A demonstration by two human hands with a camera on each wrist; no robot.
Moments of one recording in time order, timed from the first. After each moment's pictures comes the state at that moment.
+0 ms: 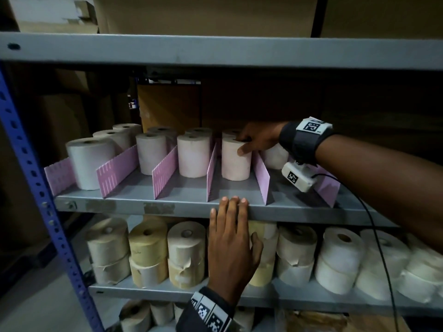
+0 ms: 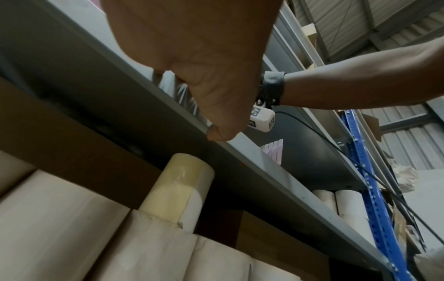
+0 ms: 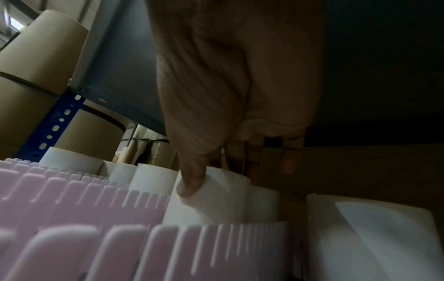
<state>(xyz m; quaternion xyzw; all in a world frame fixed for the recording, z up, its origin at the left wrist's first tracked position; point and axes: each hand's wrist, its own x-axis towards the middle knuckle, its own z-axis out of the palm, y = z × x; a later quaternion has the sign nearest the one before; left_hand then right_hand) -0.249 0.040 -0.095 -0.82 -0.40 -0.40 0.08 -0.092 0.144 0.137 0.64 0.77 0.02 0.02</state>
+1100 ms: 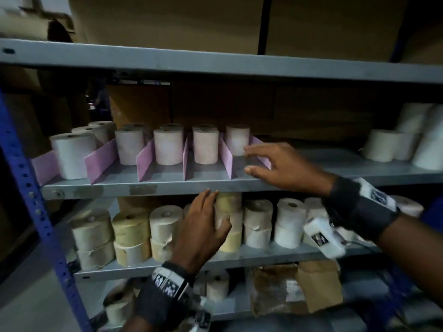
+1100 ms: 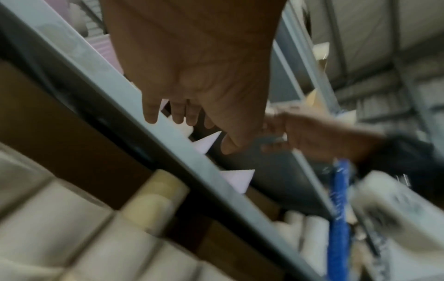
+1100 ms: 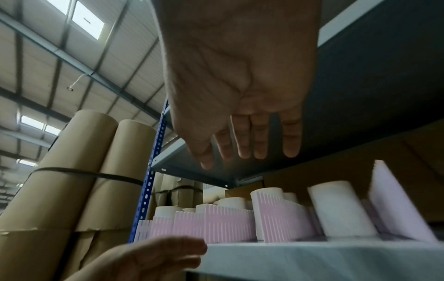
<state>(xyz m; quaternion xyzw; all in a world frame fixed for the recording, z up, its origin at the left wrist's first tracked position) -0.304 -0.018 -0.070 -0.84 -0.32 -0.40 -0.15 -0.102 -0.096 0.081 0.63 0.73 0.12 -0.24</state>
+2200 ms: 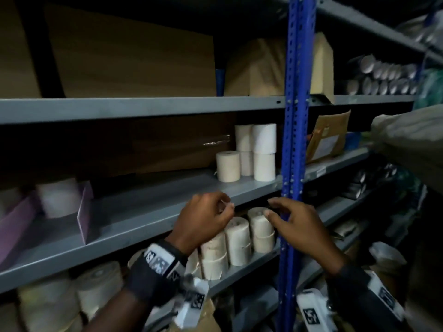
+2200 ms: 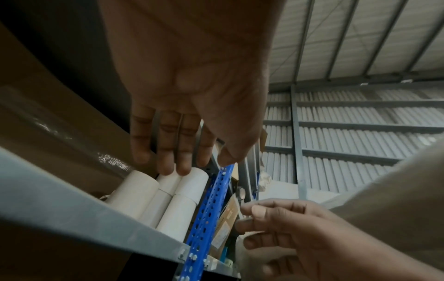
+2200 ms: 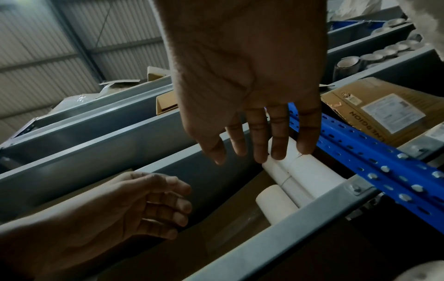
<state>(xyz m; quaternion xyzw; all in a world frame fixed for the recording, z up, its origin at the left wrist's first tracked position) 0.080 -0.173 0.047 -0.93 -0.09 -0.31 -0.20 0.235 -0.357 -0.005 0.78 0.37 0.16 -0.48</state>
